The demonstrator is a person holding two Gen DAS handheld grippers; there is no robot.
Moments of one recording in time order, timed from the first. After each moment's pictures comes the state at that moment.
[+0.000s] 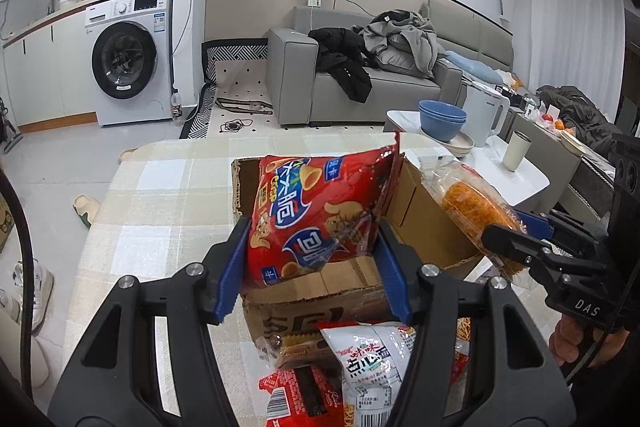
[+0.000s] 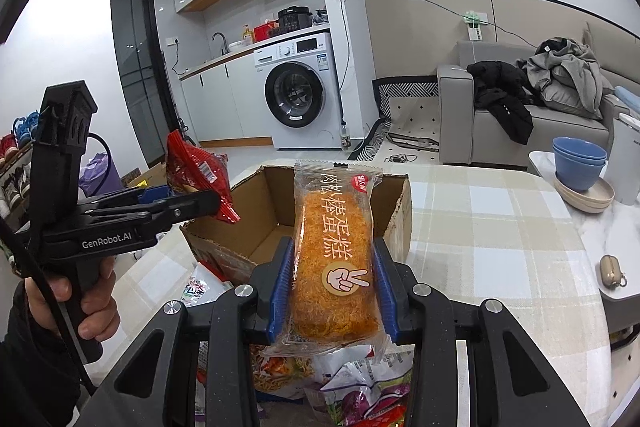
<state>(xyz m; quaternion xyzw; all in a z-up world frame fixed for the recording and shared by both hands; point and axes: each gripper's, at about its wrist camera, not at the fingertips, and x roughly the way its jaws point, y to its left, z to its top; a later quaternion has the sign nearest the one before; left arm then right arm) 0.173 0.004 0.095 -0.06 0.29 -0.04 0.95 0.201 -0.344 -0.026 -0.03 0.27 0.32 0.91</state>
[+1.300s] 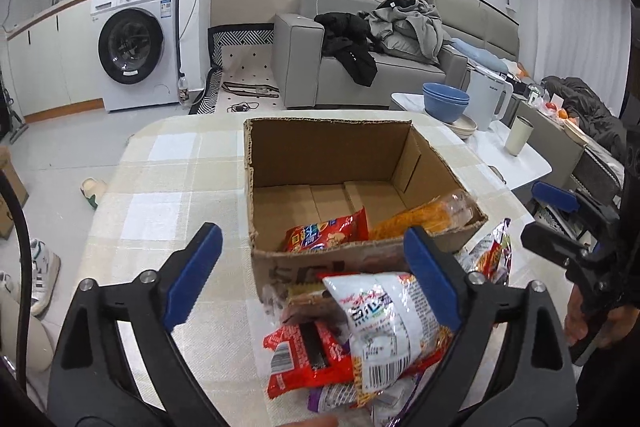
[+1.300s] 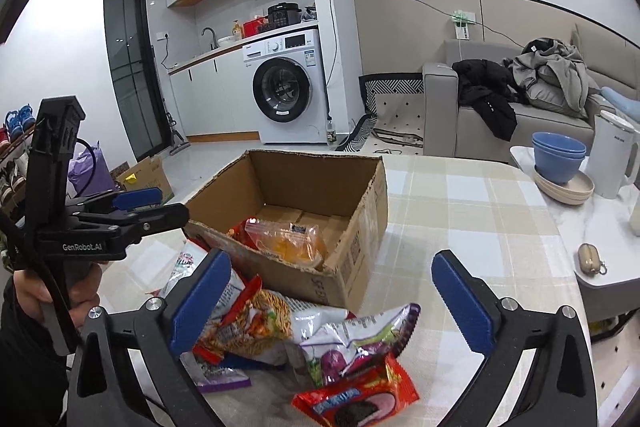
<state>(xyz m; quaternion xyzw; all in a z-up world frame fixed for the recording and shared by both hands) 0.147 0.007 0.070 -0.06 0.32 -0.03 0.95 0.178 -0.371 -0.026 -0.04 0.27 0.29 0.92</state>
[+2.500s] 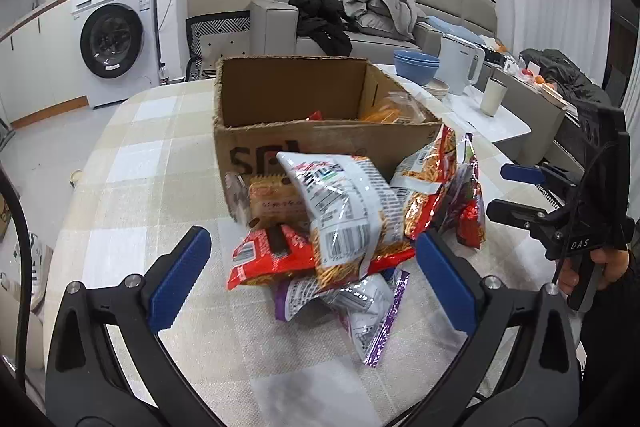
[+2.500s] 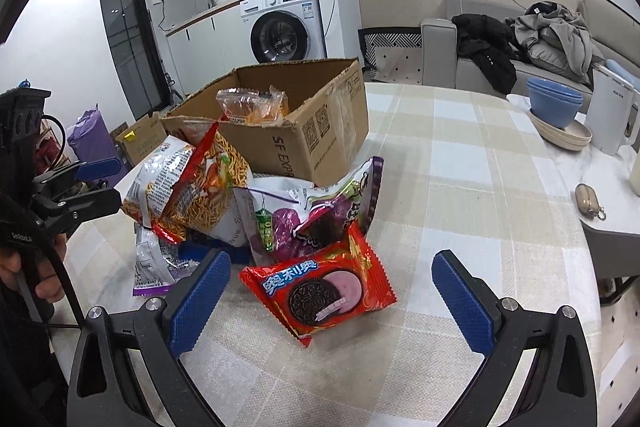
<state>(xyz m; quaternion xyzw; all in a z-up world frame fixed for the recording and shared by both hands) 0.061 -0.009 0.036 -0.04 0.34 -0.07 0.94 0.158 -0.410 -0.089 -0.06 0.35 0.29 0.89</state>
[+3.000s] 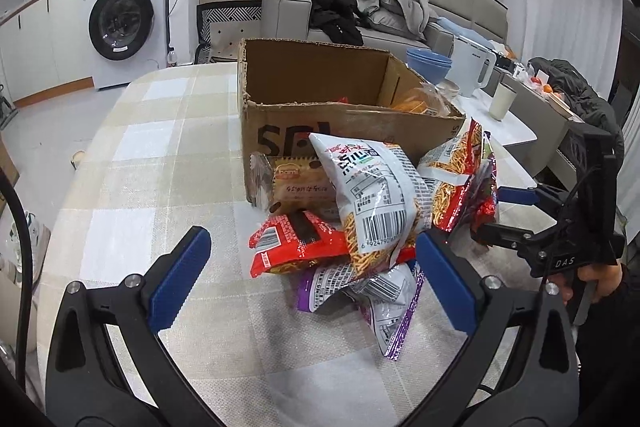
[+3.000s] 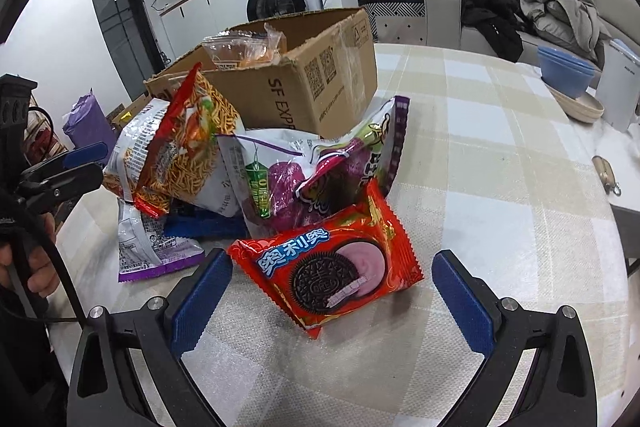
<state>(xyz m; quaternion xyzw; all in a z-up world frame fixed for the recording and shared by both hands) 0.070 0.013 0.019 -0.06 0.35 -0.06 0.93 0.171 -0.394 -0.120 -0.07 0.41 0.29 0.86</state>
